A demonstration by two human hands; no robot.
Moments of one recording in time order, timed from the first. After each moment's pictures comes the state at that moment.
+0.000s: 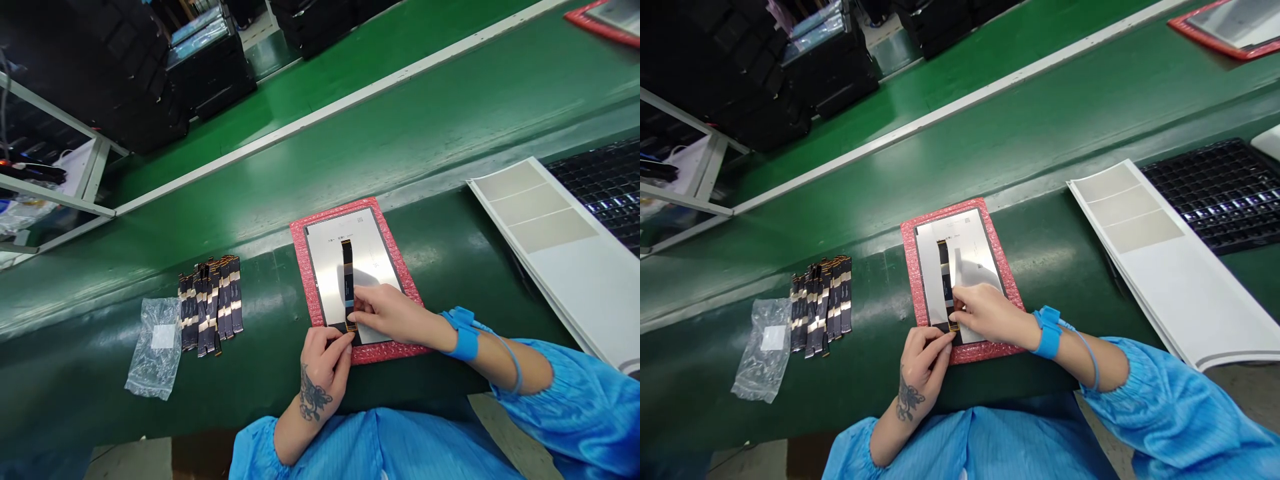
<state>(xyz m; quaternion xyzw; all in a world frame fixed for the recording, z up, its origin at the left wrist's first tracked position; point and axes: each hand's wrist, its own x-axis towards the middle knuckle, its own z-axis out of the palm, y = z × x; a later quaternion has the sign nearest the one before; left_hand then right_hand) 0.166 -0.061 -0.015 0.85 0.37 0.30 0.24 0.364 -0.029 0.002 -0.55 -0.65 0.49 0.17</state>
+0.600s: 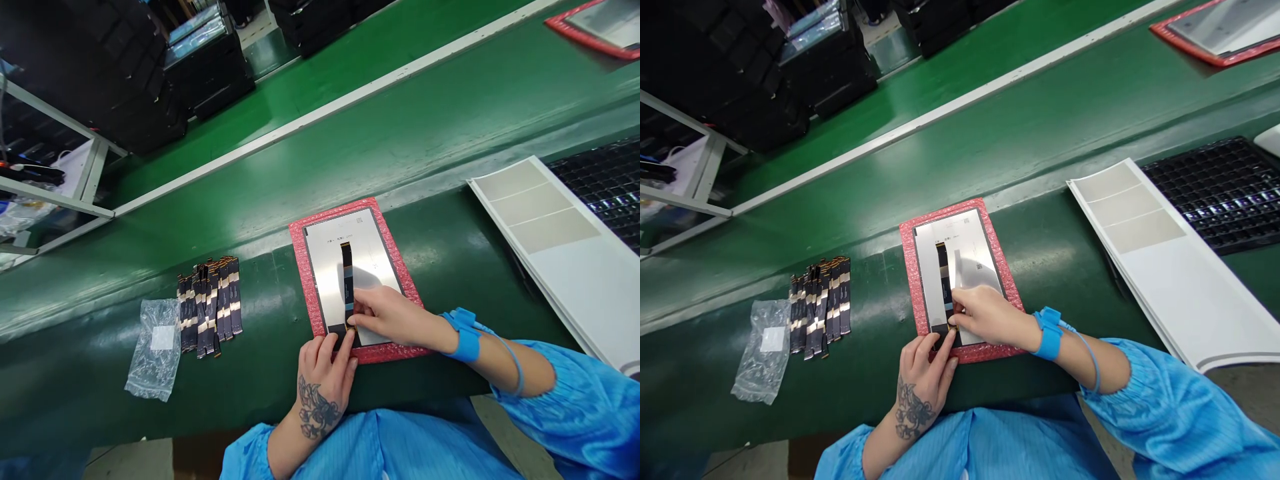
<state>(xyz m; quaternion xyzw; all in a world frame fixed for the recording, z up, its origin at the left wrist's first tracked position) 0.158 -0.076 -0.025 0.91 0.37 0.21 0.01 0.364 -0.029 0.000 -0.53 -0.66 0.51 0.17</state>
